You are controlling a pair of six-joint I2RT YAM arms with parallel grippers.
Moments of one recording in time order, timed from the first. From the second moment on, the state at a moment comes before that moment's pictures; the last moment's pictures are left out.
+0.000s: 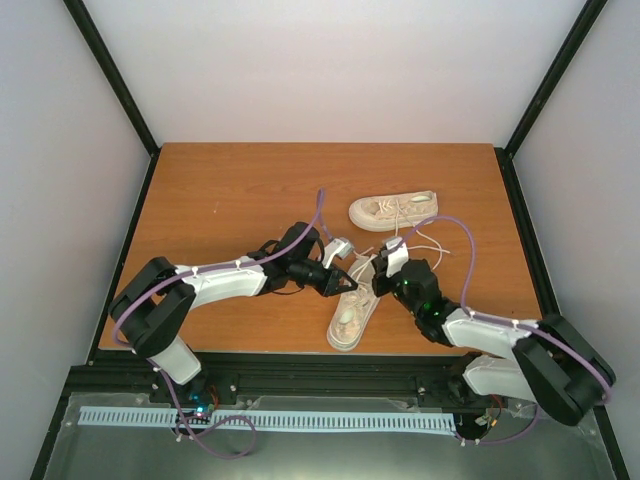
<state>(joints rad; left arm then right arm) -0.79 1.61 0.86 0.06 0.66 -0.40 0.65 1.23 0.27 0.61 0.10 0.11</state>
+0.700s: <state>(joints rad) -0.79 1.62 0.86 0.10 0.66 -0.40 0.72 1.05 0.75 -0.43 0.19 0.24</state>
